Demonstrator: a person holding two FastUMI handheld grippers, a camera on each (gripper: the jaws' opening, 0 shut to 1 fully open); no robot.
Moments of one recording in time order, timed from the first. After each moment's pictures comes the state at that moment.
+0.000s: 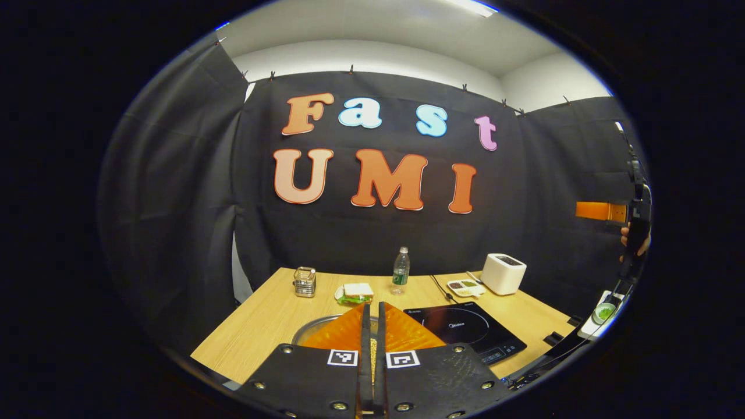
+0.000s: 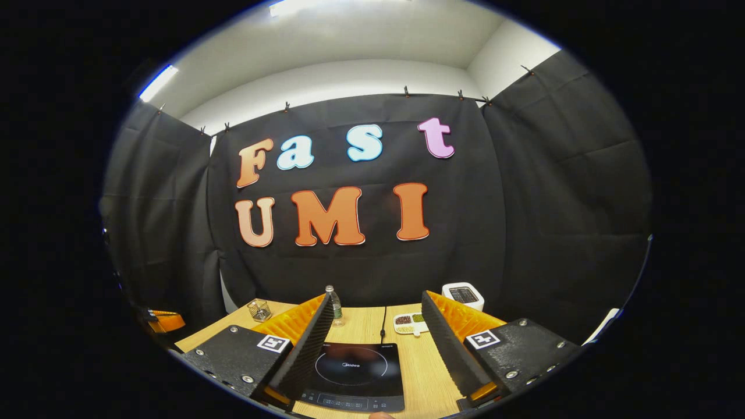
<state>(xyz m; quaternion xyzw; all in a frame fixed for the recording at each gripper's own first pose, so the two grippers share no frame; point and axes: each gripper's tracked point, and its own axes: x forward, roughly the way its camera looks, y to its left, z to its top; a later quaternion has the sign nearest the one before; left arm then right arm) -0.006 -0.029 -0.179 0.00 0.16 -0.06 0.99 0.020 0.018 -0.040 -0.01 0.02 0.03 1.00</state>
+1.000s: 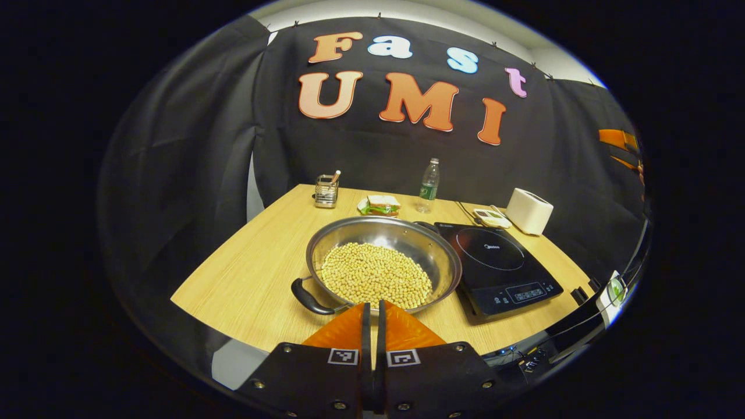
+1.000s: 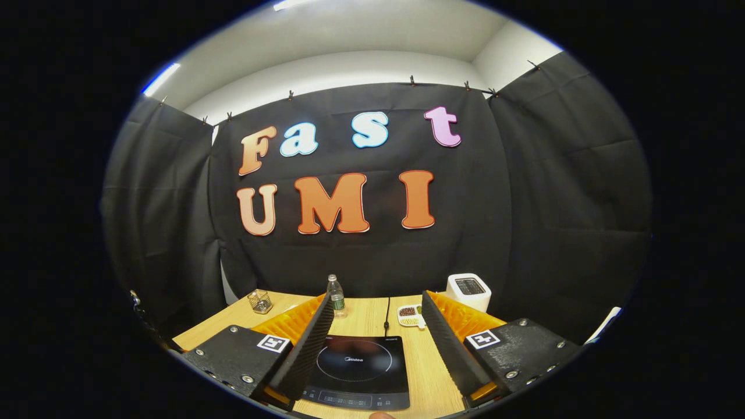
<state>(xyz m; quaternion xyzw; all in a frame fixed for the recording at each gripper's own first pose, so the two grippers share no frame) -0.074 0.025 -0.353 -0.02 0.32 -0.01 0.95 0.031 0.034 -0.070 -0.02 0.05 0.04 1.00</state>
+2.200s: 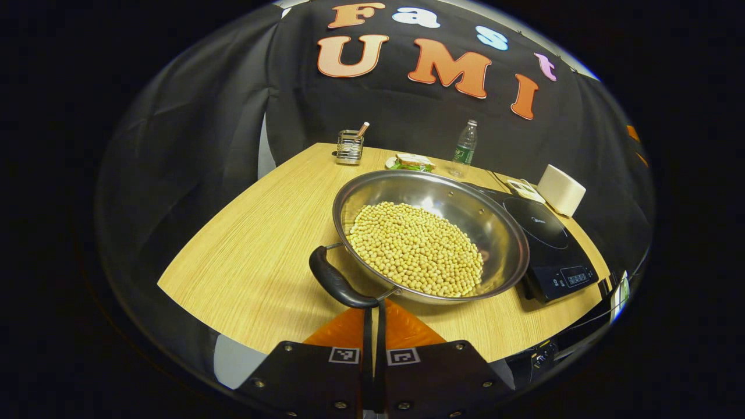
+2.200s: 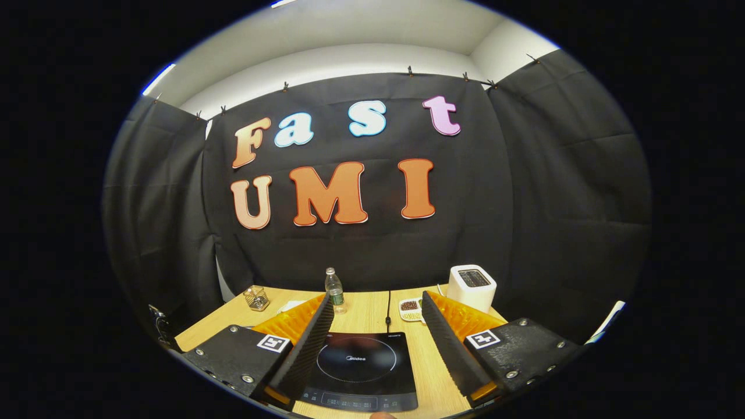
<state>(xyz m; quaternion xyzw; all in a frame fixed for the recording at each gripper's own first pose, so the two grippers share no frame) -0.049 0.084 -0.430 -0.03 0.40 0.03 0.92 0.055 0.040 -0.088 -0.01 0.07 0.02 1.00</state>
